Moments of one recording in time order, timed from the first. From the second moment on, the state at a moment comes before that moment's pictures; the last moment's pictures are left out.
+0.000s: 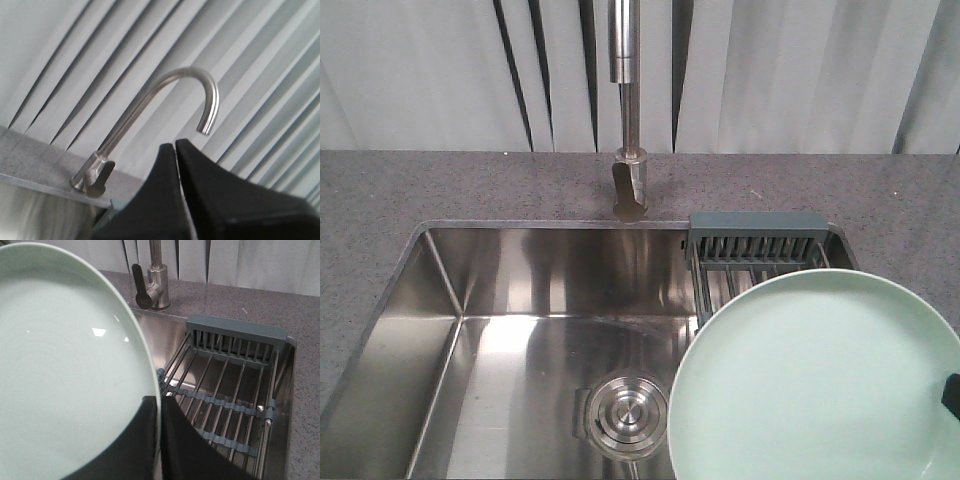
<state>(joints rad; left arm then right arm) 0.04 0.37 -0.49 -1.42 0.46 0.51 0.09 0.31 -0.52 0.51 0.73 -0.41</state>
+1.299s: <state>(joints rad) -0.15 2.09 -1.71 -1.55 0.91 0.99 0.09 0.31 -0.52 0.51 0.73 -0.41</state>
